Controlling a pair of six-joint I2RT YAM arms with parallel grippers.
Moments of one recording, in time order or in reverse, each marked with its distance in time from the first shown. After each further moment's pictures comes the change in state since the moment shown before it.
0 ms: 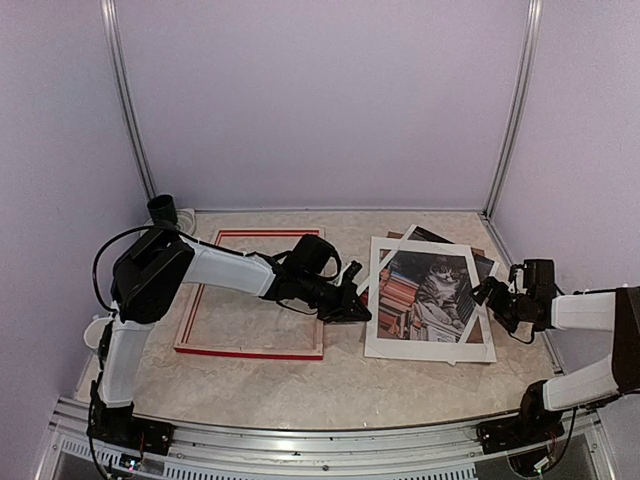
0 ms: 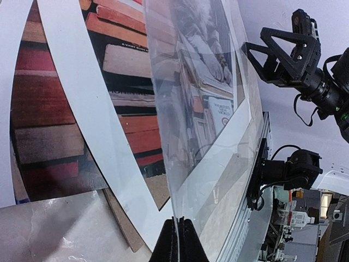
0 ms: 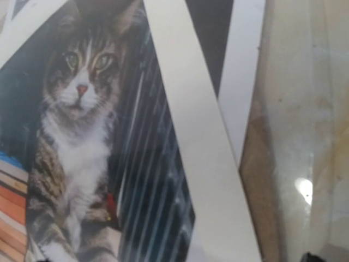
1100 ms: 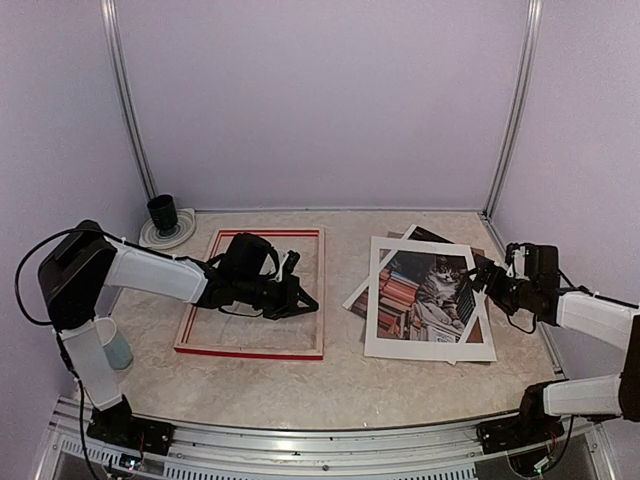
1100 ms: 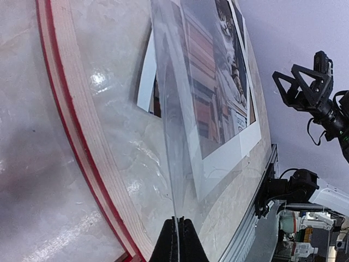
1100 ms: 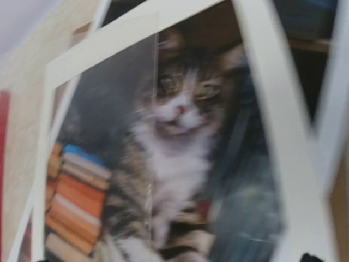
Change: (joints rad) left arm 0.115 -0.407 -0.495 0.153 -0.156 -0.033; right arm 0.058 -0.156 0.056 -0.082 -0.019 -0.047
